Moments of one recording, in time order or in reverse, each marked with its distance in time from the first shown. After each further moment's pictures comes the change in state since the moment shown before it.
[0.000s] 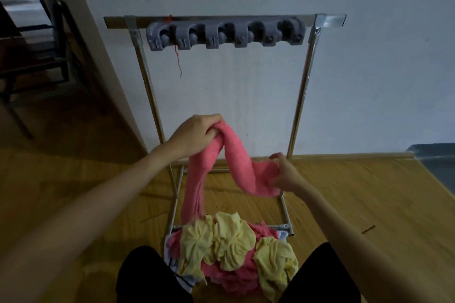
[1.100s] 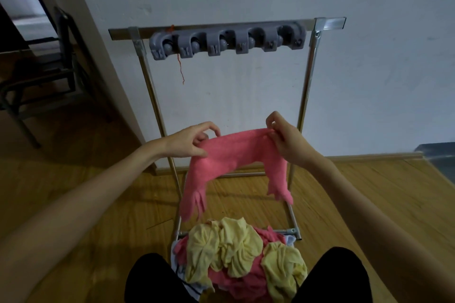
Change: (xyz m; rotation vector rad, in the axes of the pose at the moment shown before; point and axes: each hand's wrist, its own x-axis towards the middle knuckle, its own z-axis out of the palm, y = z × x) left_hand -0.004 -0.022 -0.031 -0.302 -0.499 -0.182; right_hand -0.003 -0.068 -0.053 -0.035 0.270 -0.712
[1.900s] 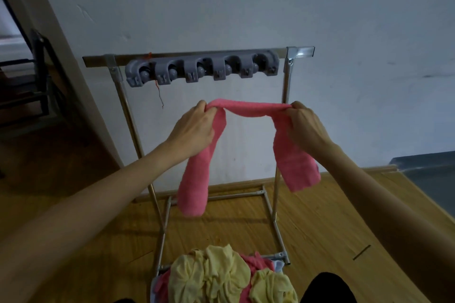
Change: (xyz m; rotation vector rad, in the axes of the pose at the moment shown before) left_hand 0.073 0.073 -0.008 0.733 0.671 0.100; right_hand 0.038 0.014 -0.090 -0.563 0.236 0.088
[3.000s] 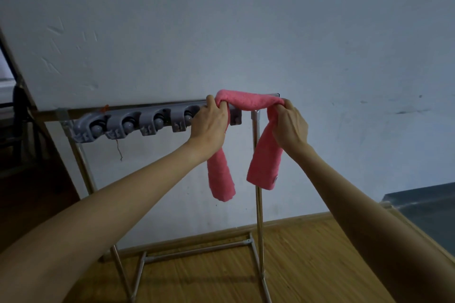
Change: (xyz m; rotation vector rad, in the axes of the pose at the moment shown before) left_hand 0.165 0.097 0.006 0.266 0.127 -0.119; right_hand 0.123 0.110 -0.005 -0.078 0.277 0.209
